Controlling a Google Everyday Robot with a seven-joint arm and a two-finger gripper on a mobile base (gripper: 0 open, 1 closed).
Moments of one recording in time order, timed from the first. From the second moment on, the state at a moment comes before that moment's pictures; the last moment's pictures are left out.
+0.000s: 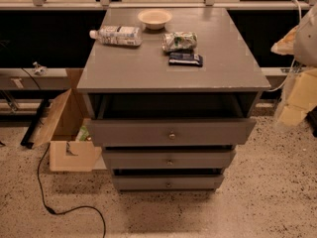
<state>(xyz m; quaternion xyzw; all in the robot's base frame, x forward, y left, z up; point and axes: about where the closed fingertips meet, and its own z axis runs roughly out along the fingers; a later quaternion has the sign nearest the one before) 0.438 -0.216 0.977 -0.60 0.78 -0.04 0.16</state>
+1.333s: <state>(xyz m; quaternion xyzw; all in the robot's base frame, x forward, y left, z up) 0.434 -0.183 0.853 -0.65 0.75 0.05 0.13</state>
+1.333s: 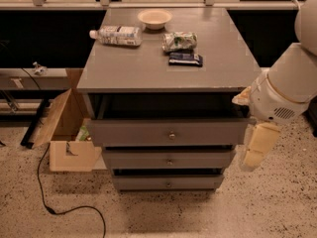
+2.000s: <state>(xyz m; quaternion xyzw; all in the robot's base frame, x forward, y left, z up) 0.463 -0.182 0.823 -0.63 0.76 0.08 0.16</state>
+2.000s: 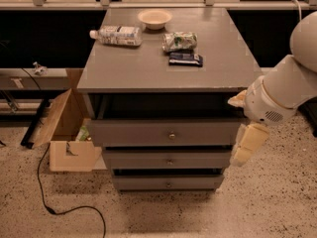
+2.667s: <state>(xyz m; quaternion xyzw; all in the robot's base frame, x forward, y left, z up) 0.502 -0.164 0.772 -0.65 0.73 0.08 0.19</state>
